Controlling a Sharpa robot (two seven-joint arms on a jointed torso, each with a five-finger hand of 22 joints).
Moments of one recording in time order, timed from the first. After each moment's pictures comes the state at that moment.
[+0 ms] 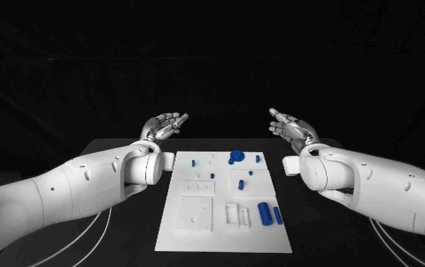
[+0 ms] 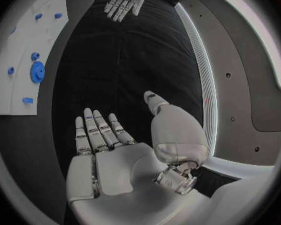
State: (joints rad) left arm 1.26 -0.63 -0.14 1.19 0.03 -0.59 0.40; left_hand 1.14 -0.26 0.49 0.21 0.05 0.39 0.14 0.40 0.40 0.66 0.13 0.06 0.07 0.45 0.18 0.36 0.40 0.01 0.41 0.12 0.23 1.29; right arm 1.21 -0.76 -0.07 1.33 -0.02 -0.52 0.33; right_hand 0.89 -0.03 0.24 0.07 0.25 0.26 0.14 0.22 0.33 0.49 0.26 0.05 0.06 0.40 0.25 0.24 0.30 0.04 0.15 0.23 0.05 0.95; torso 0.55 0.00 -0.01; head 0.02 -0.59
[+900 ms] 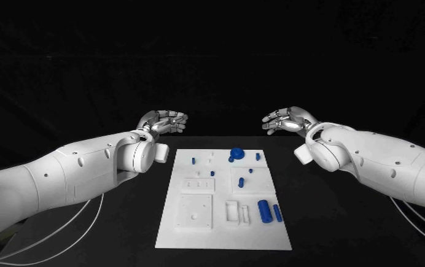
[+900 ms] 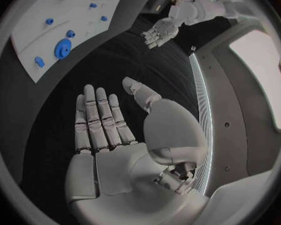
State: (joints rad) left arm 1.31 -0.65 -0.18 1.14 0.04 -0.39 0.31; left_hand 1.33 -0.13 0.44 0.03 0.12 0.66 0.18 0.49 0.43 1.00 0.17 0.20 0.12 0.84 0.14 0.53 0.47 0.08 0.69 0.06 0.37 1.31; right arm 1.28 -0.68 -0.09 1.08 -0.54 -0.24 0.16; right_hand 1.11 -0.06 0.48 -0.29 0.29 0.71 0.19 0.40 0.41 1.01 0.18 0.17 0.11 0.87 0.16 0.44 0.41 0.21 0.60 0.23 0.15 1.28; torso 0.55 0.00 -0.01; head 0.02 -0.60
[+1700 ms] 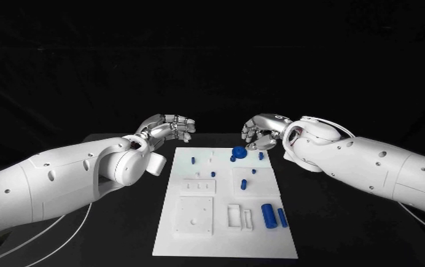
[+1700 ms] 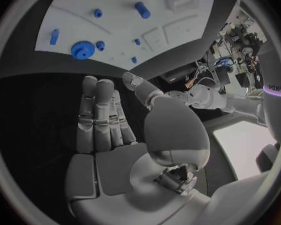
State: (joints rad) left arm 1.37 -0.80 -0.17 1.38 -0.05 -0.23 0.31; left_hand 1.16 -0.08 0.55 -0.26 0.11 0.79 0.17 0.44 0.38 1.16 0.11 0.23 0.16 1.02 0.05 0.66 0.54 0.06 0.84 -0.05 0.51 1.31; right arm 1.33 -0.61 -0.06 1.16 -1.46 -0.20 0.08; right_hand 1.17 -0.12 0.49 -0.29 0.31 0.87 0.16 0.39 0.40 1.17 0.09 0.12 0.12 1.33 -0.02 0.89 0.75 0.24 1.22 0.03 0.44 1.31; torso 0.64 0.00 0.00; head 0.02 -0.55
